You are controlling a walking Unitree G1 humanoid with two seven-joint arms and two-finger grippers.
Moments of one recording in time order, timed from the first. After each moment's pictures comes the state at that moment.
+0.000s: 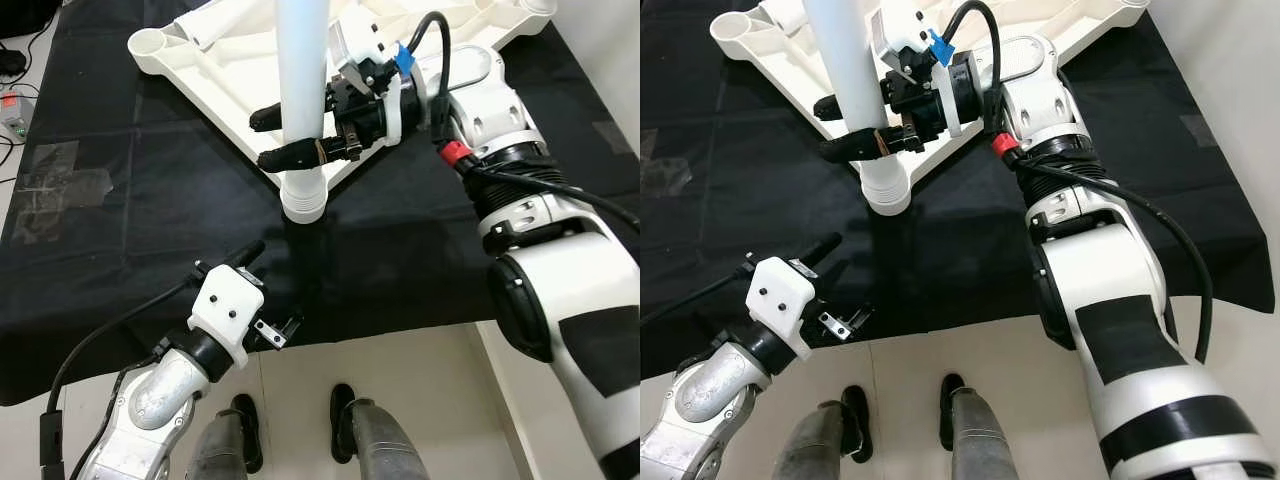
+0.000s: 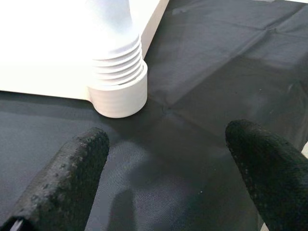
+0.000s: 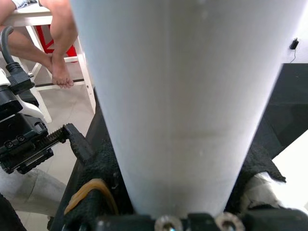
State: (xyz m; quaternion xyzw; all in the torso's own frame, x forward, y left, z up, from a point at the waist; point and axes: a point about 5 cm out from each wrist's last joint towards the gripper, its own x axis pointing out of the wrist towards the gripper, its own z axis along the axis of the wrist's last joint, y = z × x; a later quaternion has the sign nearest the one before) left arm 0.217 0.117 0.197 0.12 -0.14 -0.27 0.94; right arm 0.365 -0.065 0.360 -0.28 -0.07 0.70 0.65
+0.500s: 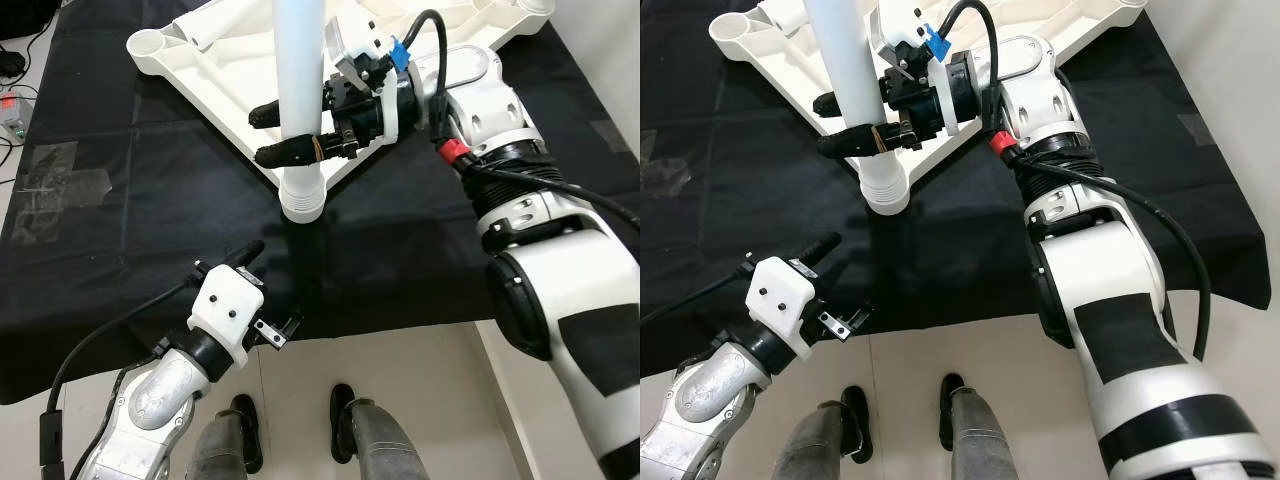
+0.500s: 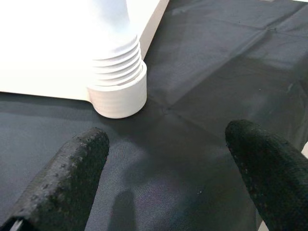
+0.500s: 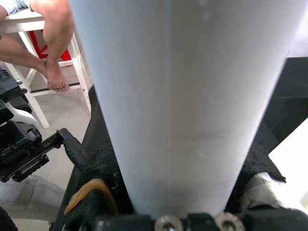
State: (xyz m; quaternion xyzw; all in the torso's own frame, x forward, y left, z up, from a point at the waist) left arm 0.218 0.117 0.197 0.12 -0.14 -0.27 0.95; right arm 0.368 -0.062 0.361 -0.26 -0.06 0.69 0.67
